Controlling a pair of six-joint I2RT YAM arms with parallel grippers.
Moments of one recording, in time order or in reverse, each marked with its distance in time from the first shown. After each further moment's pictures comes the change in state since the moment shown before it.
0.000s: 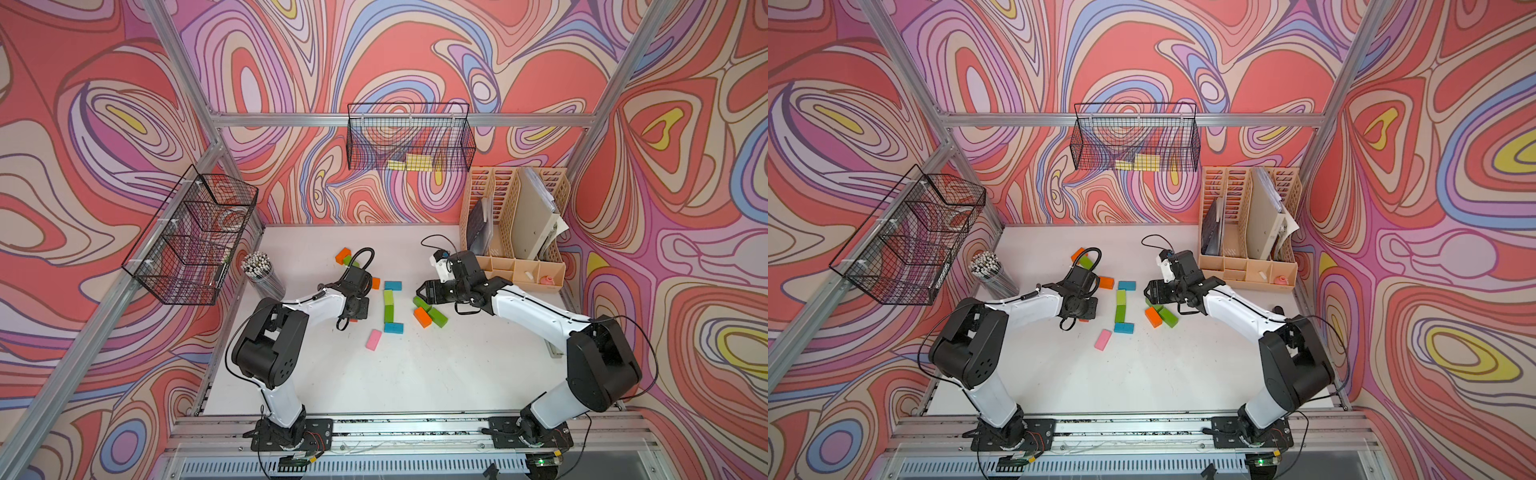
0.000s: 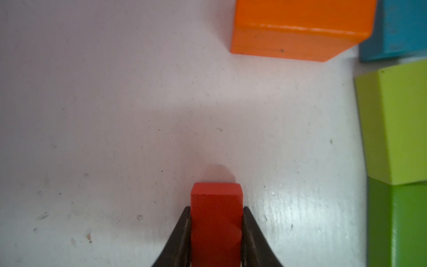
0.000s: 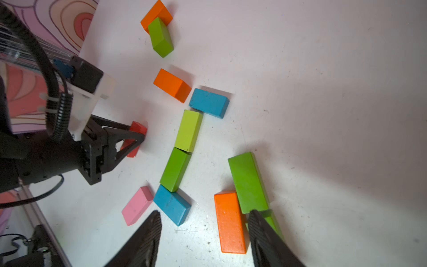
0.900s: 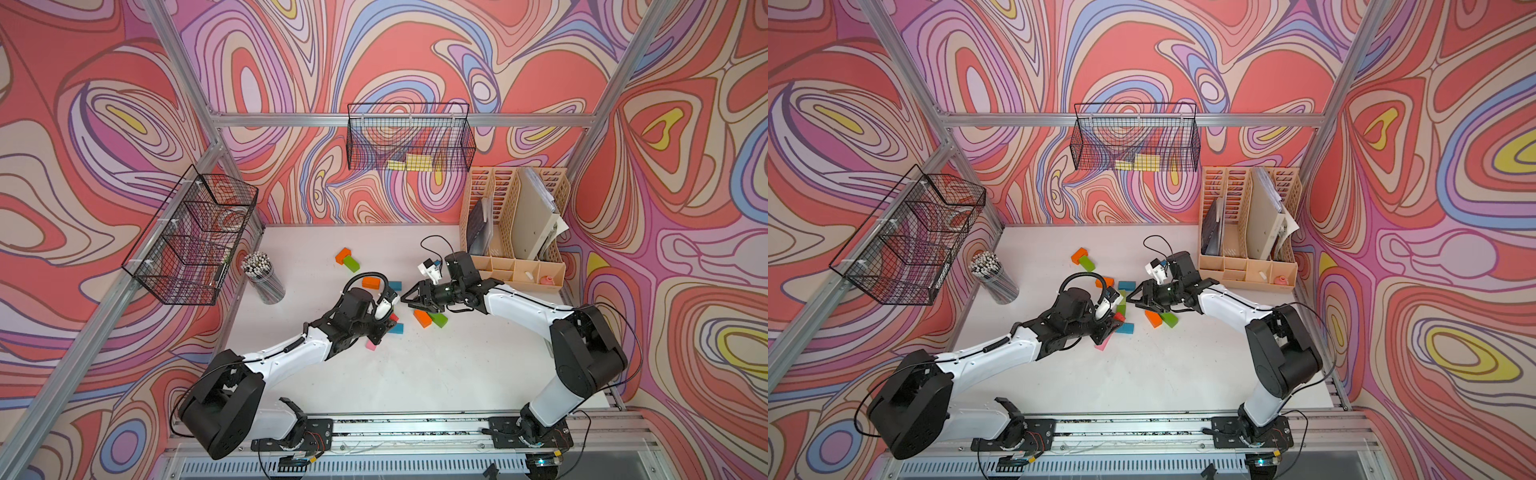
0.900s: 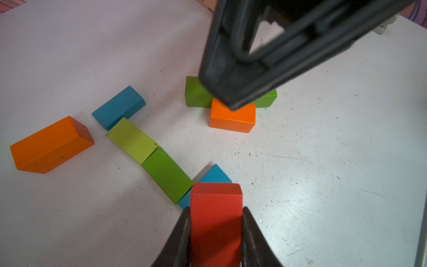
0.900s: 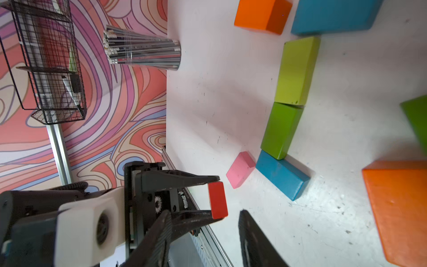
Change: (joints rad) left arm -0.199 -0.393 -0.315 0.387 0.375 0.389; right arm 0.024 0.102 0.000 0.124 -0.500 0.393
